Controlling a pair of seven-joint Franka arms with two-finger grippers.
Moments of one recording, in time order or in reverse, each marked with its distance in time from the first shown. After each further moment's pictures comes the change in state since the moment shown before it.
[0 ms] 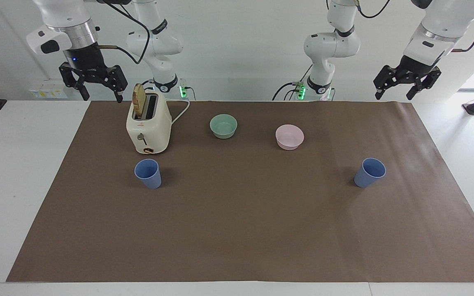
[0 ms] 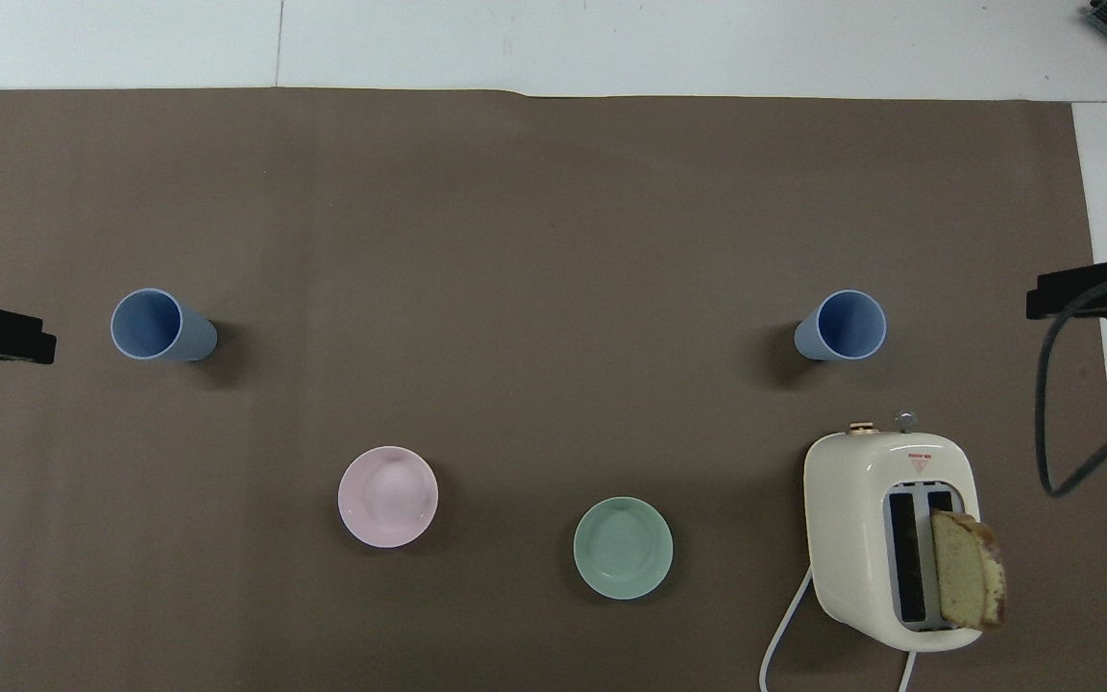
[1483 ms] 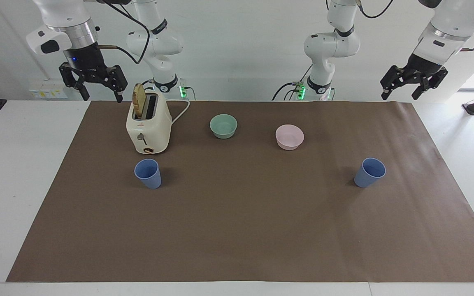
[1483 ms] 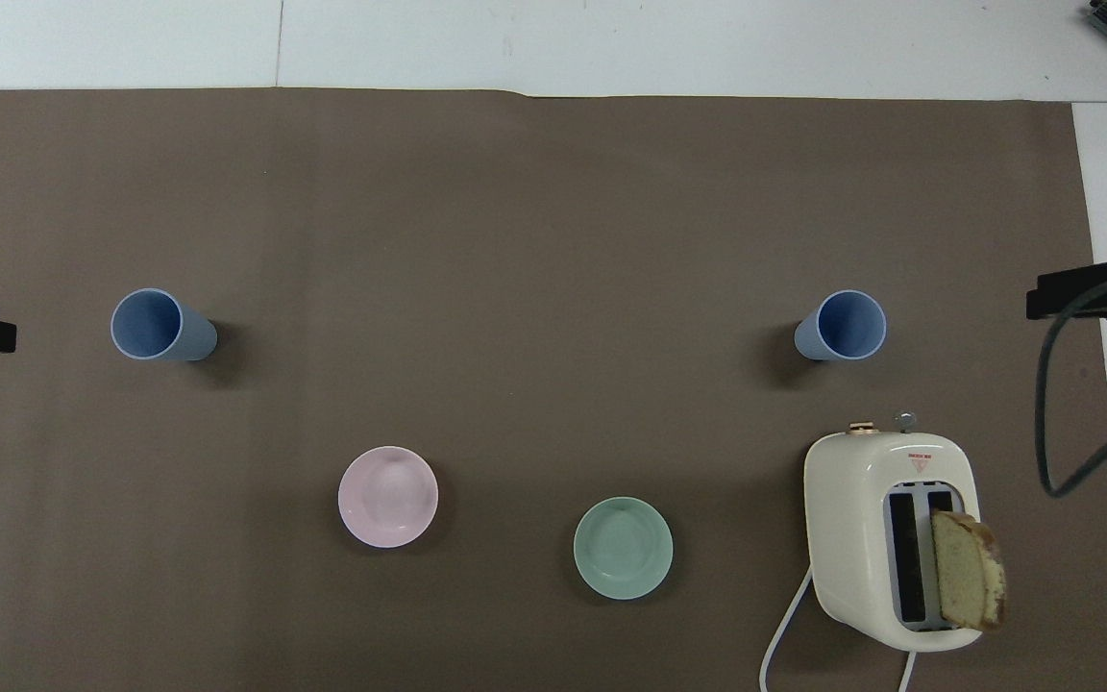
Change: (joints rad) left arm 0.069 0.007 0.025 -0.039 0.000 0.067 -0.006; right arm 0.000 0.000 0.000 0.000 0.000 0.000 0.000
